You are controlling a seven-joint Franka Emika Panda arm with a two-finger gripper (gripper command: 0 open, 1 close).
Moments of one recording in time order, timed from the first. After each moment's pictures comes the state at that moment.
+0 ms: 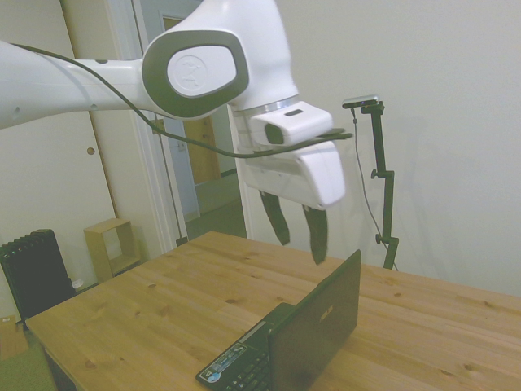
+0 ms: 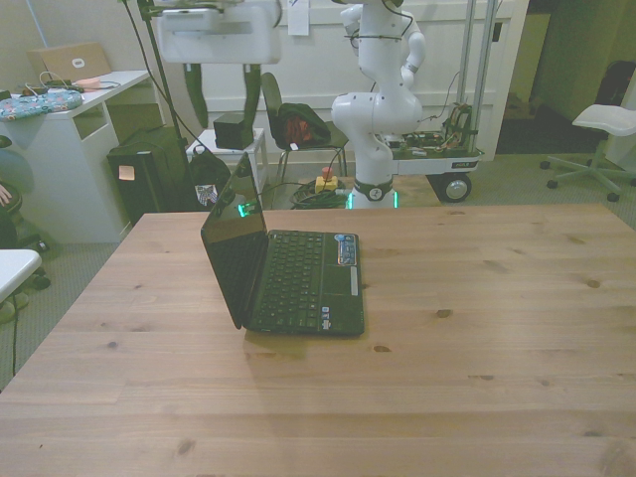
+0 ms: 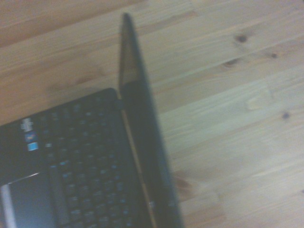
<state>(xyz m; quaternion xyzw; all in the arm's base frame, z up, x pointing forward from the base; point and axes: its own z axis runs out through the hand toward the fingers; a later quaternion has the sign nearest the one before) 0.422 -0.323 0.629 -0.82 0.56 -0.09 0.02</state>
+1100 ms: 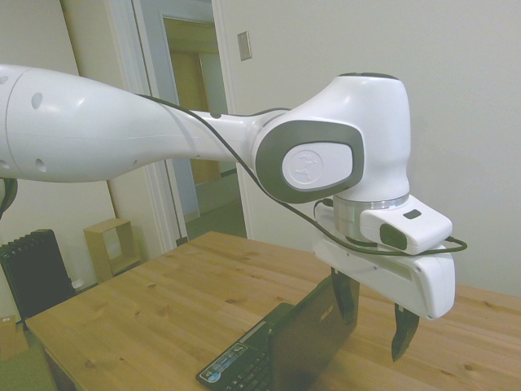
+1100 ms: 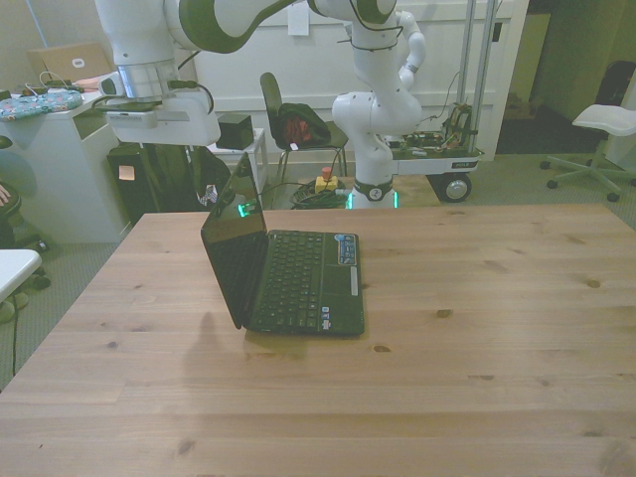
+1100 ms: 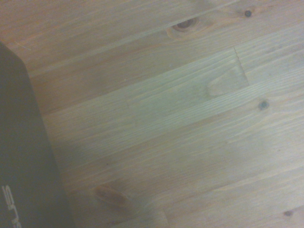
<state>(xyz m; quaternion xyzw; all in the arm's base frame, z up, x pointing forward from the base) 0.450 -0.416 0.521 -0.83 0.55 -0.02 0.02</state>
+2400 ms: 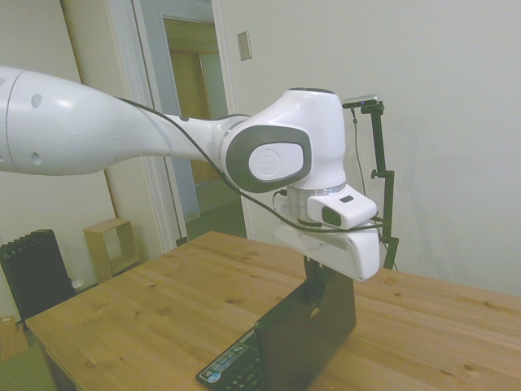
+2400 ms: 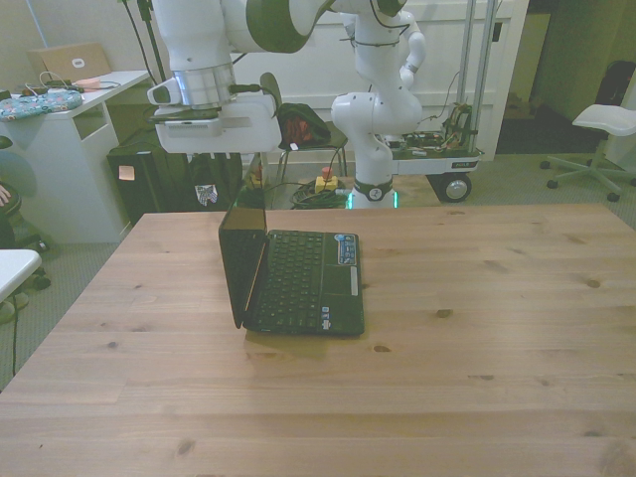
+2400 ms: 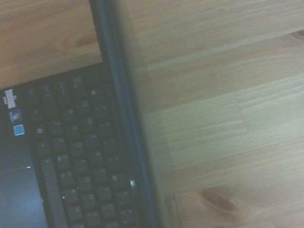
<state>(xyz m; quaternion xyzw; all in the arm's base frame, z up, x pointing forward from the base) 0.496 -0.302 0.513 -0.86 0.51 -0.01 0.03</state>
